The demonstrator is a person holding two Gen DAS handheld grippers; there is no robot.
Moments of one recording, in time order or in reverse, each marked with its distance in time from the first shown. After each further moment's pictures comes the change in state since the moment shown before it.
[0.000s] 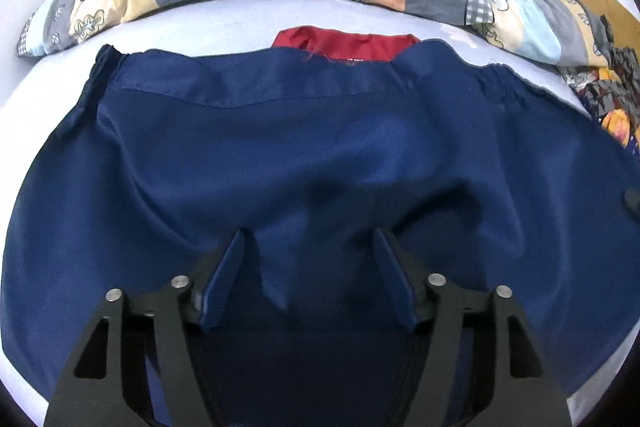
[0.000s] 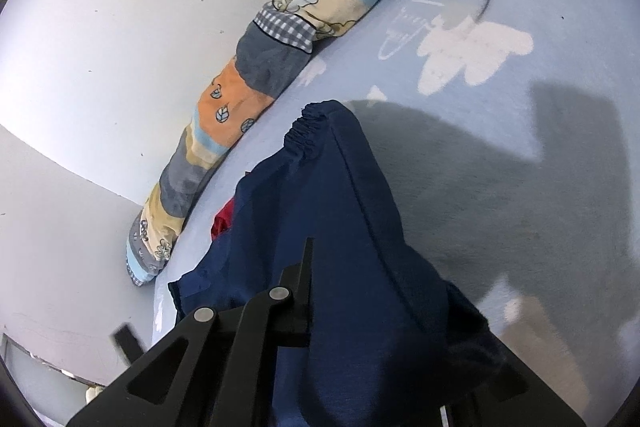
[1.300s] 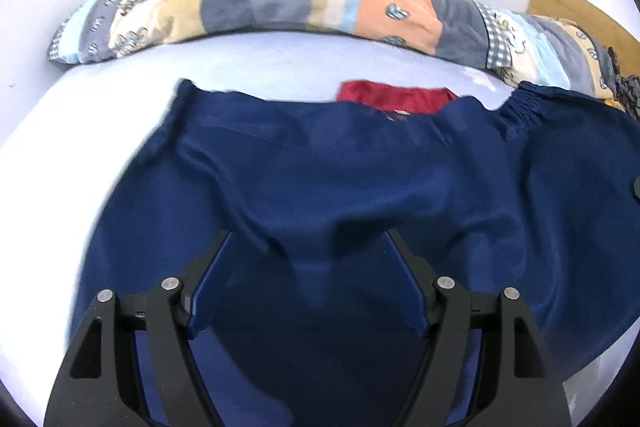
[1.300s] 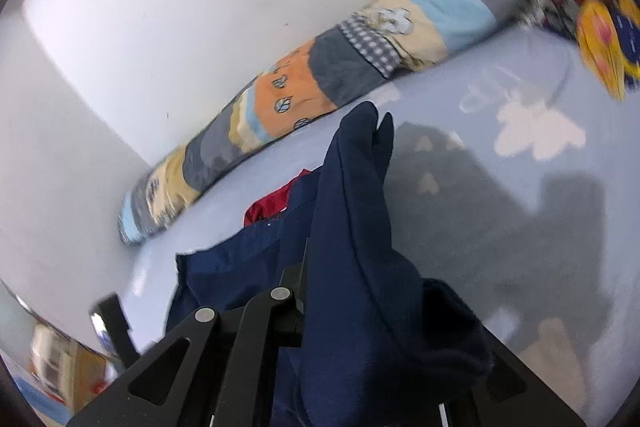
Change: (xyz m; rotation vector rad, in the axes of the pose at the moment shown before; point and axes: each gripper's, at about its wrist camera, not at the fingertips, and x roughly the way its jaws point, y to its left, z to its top) left arm -0.049 0.059 0.013 -0.043 -0.079 0.040; right arm -0.014 0.100 -0.021 -0.327 -0.065 -0.038
